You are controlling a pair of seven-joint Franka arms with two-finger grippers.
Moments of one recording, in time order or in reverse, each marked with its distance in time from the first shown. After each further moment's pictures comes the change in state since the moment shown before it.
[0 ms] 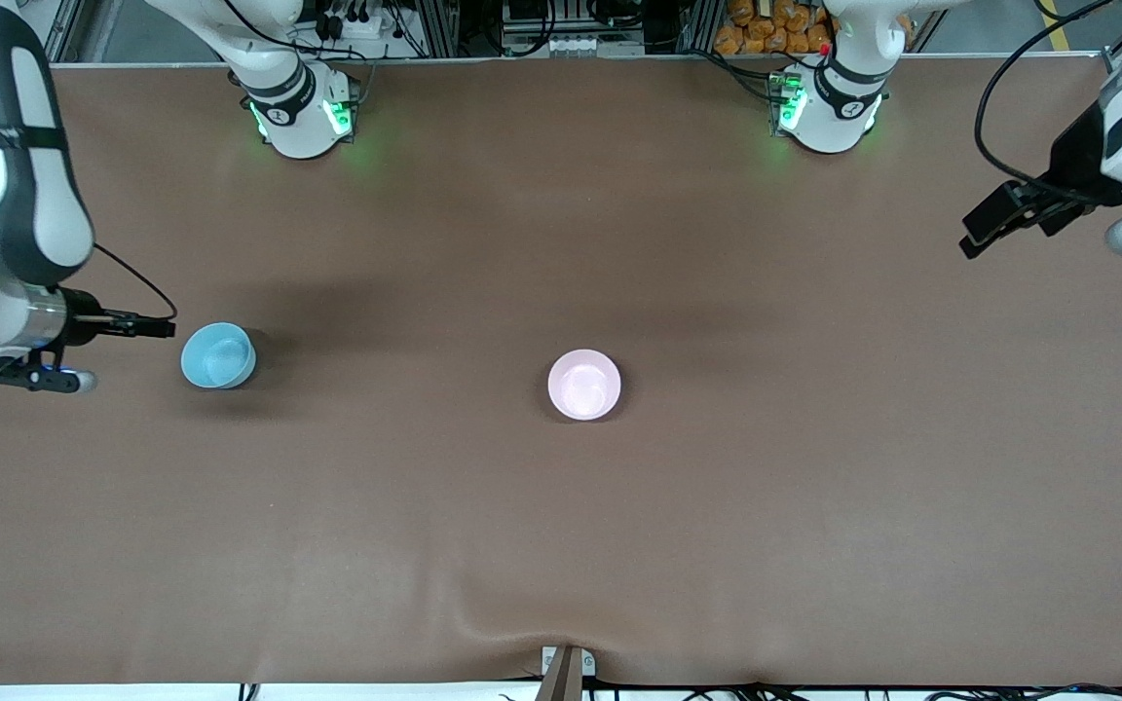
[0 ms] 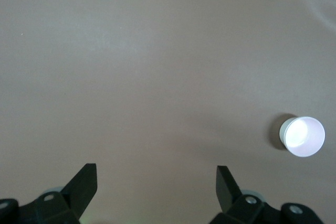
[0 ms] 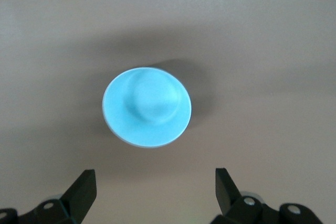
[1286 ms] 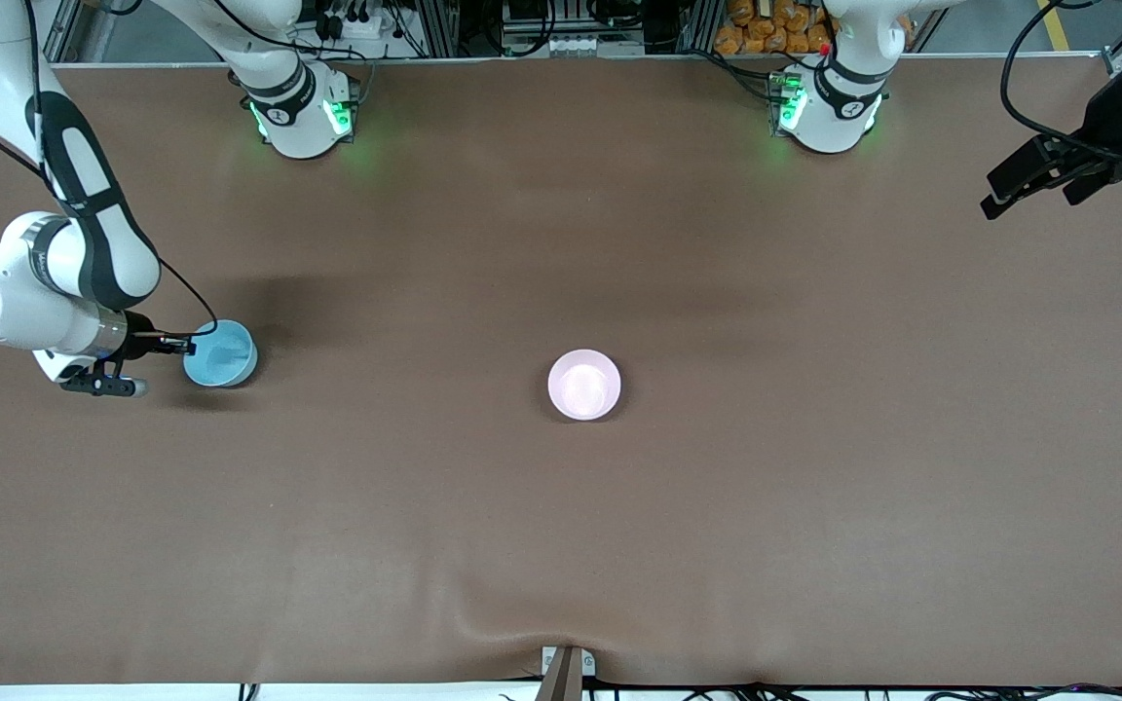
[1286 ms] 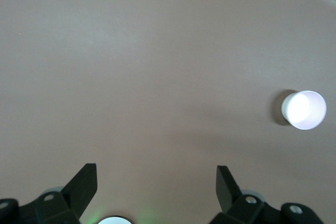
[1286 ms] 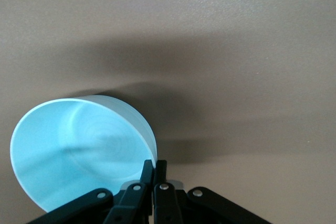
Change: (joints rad) left arm 0.019 -0.044 0.016 -0.004 -0.049 -0.065 0.114; right arm -0.060 0.145 0.012 -0.126 0.026 0.304 -0.108
